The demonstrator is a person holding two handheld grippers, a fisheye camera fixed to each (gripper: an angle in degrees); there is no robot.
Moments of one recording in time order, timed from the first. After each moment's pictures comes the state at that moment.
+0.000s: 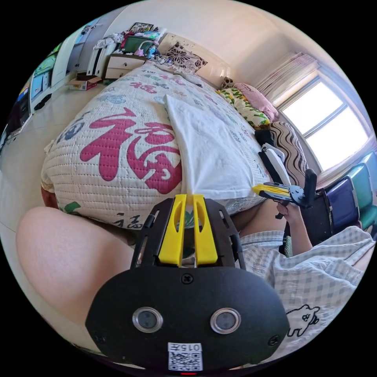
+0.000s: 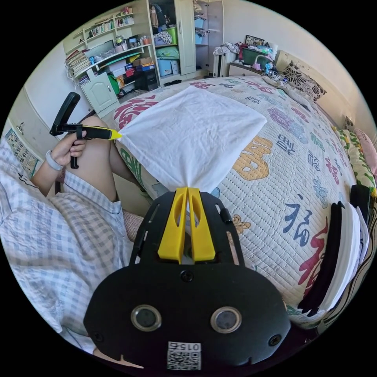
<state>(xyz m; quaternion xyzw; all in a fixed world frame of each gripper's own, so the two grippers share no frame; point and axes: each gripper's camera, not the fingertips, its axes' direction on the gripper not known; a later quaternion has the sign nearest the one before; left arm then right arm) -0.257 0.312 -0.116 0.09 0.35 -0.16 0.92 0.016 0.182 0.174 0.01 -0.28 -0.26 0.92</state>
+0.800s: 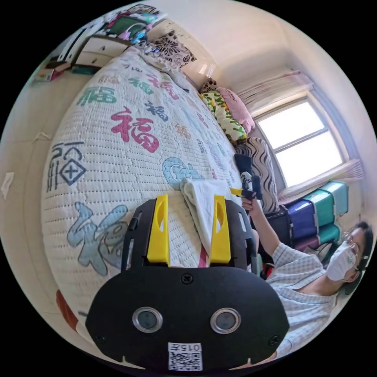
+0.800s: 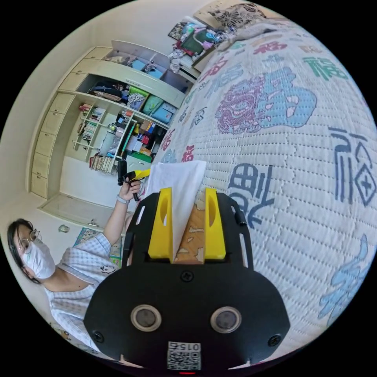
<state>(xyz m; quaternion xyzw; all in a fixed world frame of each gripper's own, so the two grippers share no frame) -0.459 0.036 0.019 0.09 0.54 -0.12 0.83 0.181 -0.101 0.363 -0.08 -0.60 -0.01 0.79</state>
